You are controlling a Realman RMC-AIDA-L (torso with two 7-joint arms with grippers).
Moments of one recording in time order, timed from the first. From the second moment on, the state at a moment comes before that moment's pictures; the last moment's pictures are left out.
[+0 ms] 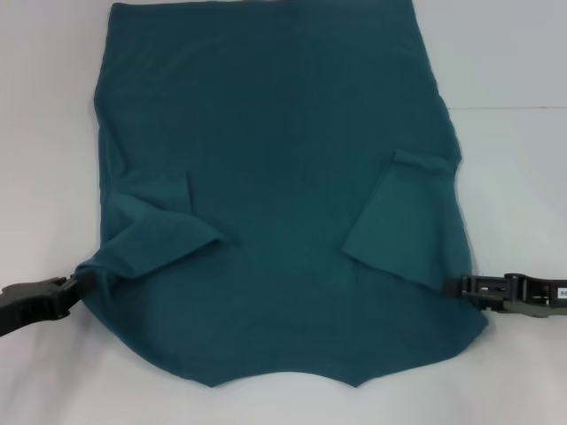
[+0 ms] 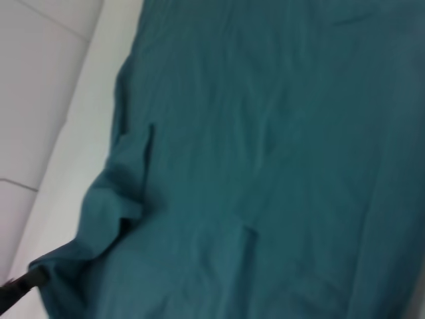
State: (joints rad) left arm -0.32 -2.16 0.41 0.79 2.12 1.36 -1.69; right arm 0.49 1.97 -0.75 -0.54 -2.09 -1.40 2.20
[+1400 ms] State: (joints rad) left arm -0.35 -2.16 0.41 0.78 2.10 1.35 -1.69; right arm 0.55 1.98 -0.76 -0.53 -2.20 -1.46 2.33
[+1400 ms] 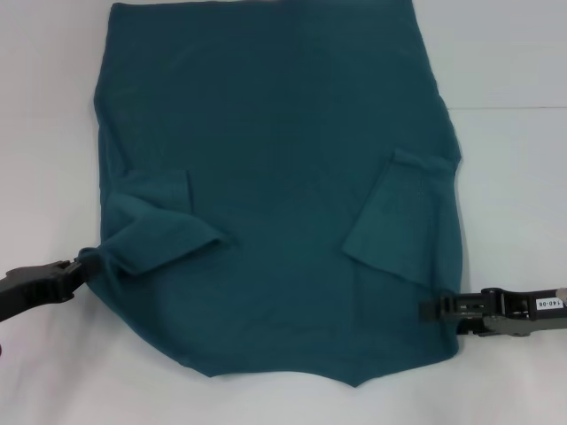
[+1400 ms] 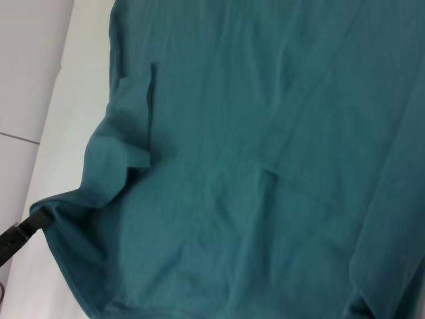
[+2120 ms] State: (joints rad) left arm -0.35 -2.16 0.41 0.78 2.10 1.35 -1.68; right arm 0.51 1.99 -0.67 -0.53 -2.20 -1.47 2.31
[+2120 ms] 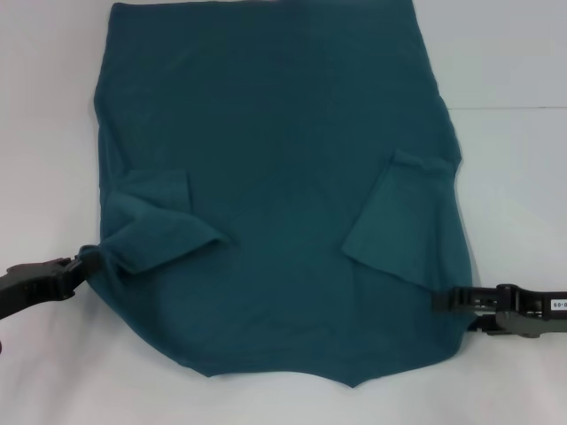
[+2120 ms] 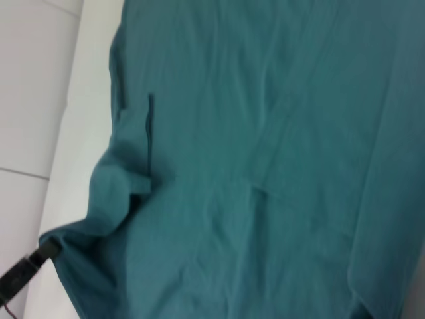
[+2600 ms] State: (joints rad) left arm -0.36 -2.16 0.41 0.77 2.10 1.35 -1.68; right arm 0.50 1.99 -0.60 -0.53 -2.20 -1.48 2.30
